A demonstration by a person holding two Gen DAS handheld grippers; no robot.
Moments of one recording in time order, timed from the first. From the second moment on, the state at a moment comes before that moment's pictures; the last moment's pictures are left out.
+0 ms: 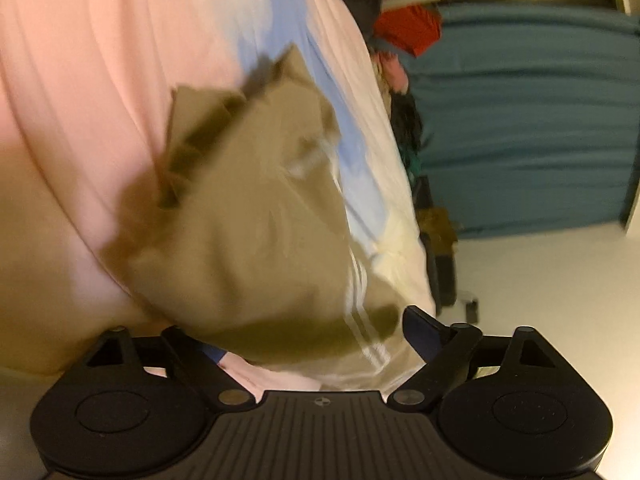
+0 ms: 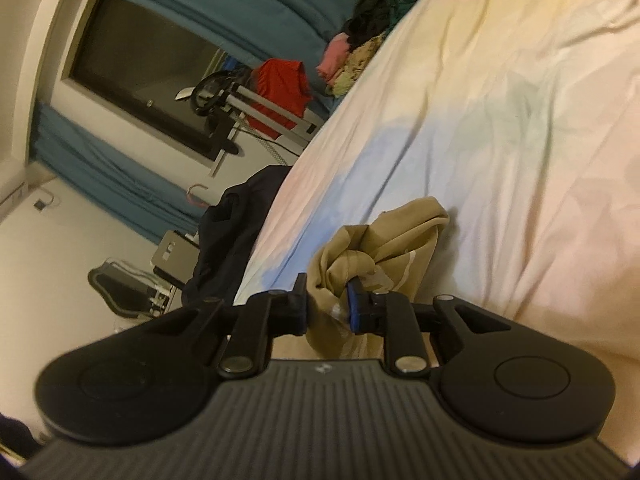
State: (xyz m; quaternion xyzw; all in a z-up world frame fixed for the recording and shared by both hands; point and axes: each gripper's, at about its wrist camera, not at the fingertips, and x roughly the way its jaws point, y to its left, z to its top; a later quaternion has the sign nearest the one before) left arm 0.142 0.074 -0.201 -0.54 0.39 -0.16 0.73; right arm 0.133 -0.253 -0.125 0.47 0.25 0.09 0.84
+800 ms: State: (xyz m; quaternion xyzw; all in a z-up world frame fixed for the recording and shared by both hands) left arm 0.139 0.069 -0.188 -0.51 0.38 -0.15 0.76; right arm 0.112 -0.278 -0.125 0.48 0.29 0.04 0.83
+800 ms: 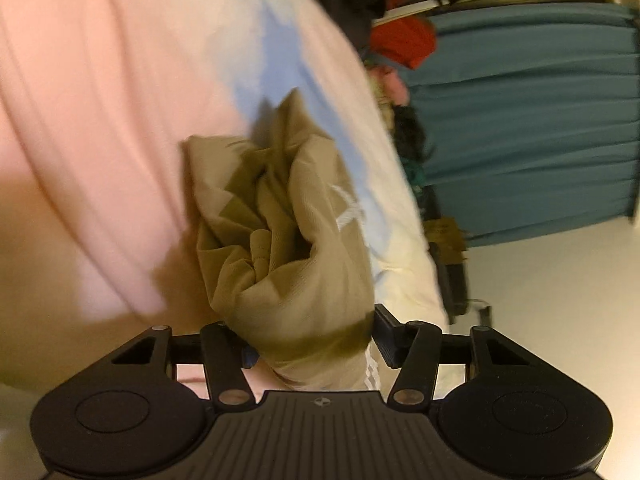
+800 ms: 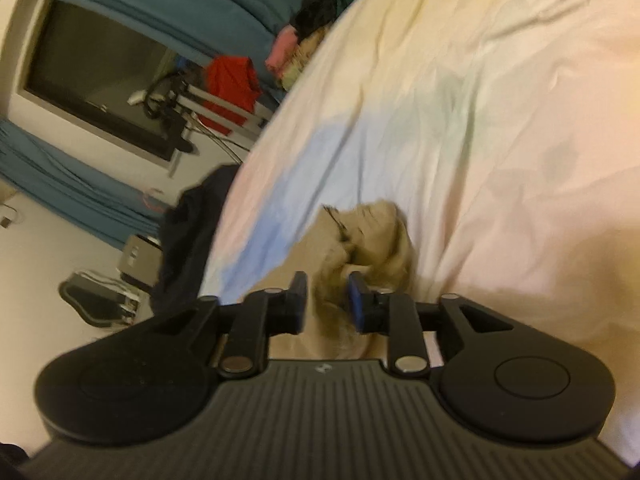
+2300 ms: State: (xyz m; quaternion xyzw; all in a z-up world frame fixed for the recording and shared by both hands) left arm 0.079 0.068 -0.138 -0.55 0.44 -0.20 0.68; right arm 0.058 -0.280 -0.109 0.58 0.27 0.07 0.77
